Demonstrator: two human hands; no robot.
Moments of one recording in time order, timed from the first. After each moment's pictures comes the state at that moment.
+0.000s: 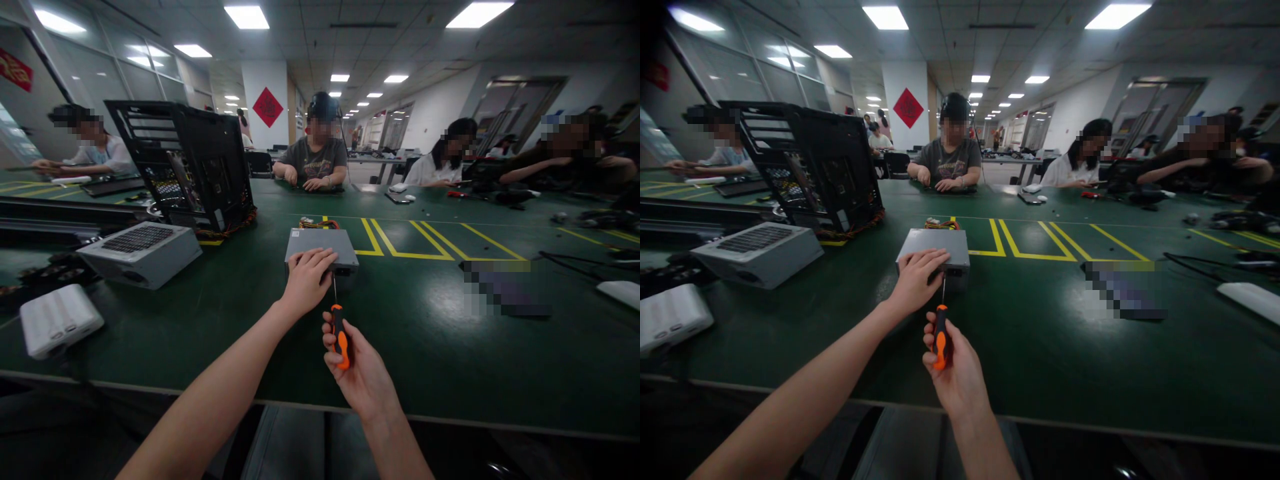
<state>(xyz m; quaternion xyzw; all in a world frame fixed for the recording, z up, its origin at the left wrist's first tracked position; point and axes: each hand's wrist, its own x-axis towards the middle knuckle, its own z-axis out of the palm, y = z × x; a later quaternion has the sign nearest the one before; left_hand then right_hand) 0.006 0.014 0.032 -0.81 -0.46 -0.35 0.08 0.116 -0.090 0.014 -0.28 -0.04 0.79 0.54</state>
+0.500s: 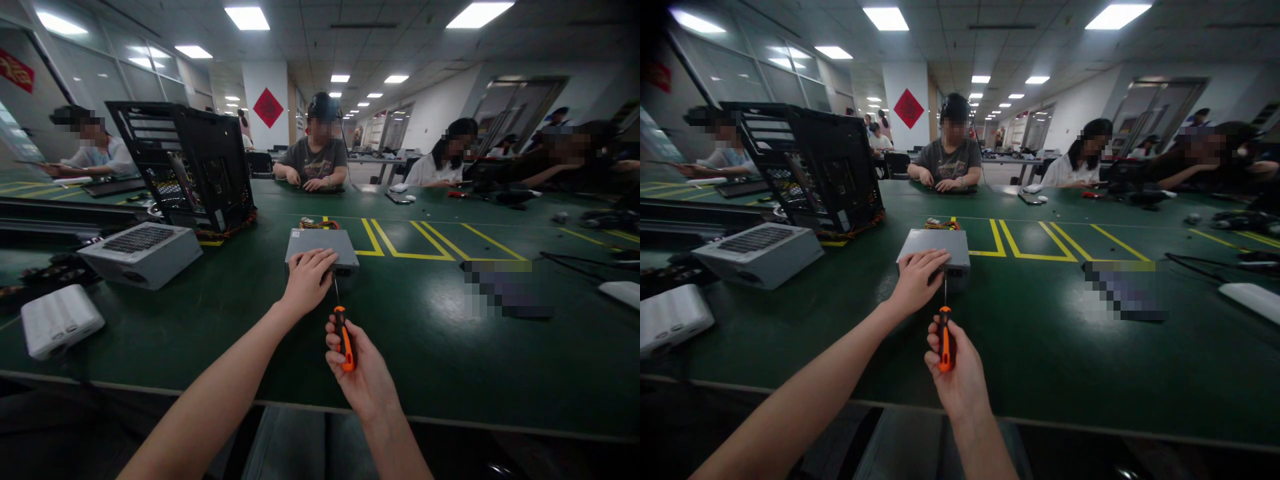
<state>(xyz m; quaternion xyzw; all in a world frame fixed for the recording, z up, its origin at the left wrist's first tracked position) 0.006 0.014 0.031 -0.81 -0.46 -0.34 0.08 0.114 -0.090 0.016 -0.29 -0.02 0.77 0.57</state>
